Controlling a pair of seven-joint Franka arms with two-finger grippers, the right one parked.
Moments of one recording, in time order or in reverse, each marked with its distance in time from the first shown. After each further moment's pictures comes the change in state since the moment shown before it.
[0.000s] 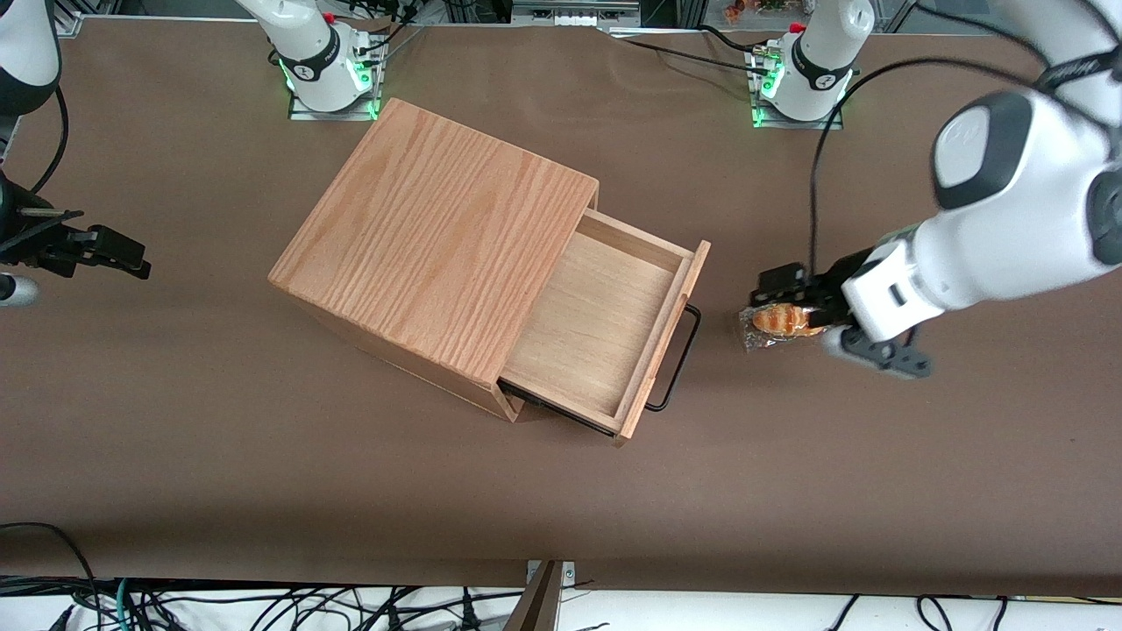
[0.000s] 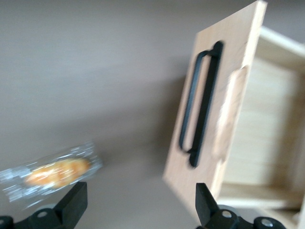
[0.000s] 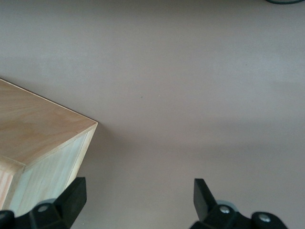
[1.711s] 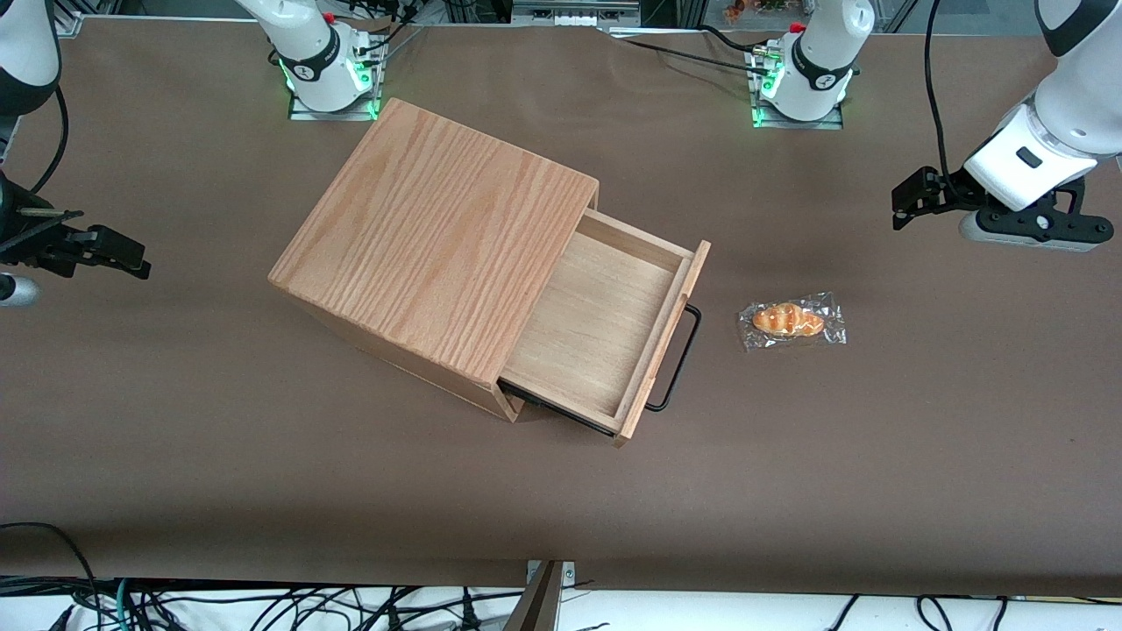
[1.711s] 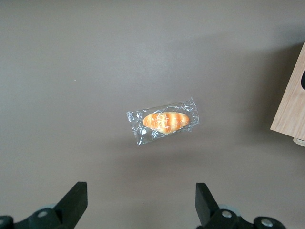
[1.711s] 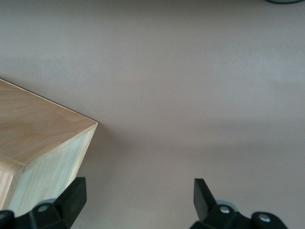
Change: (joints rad) arm 0.116 -0.381 -0.003 -0.395 0.272 0.031 -0.009
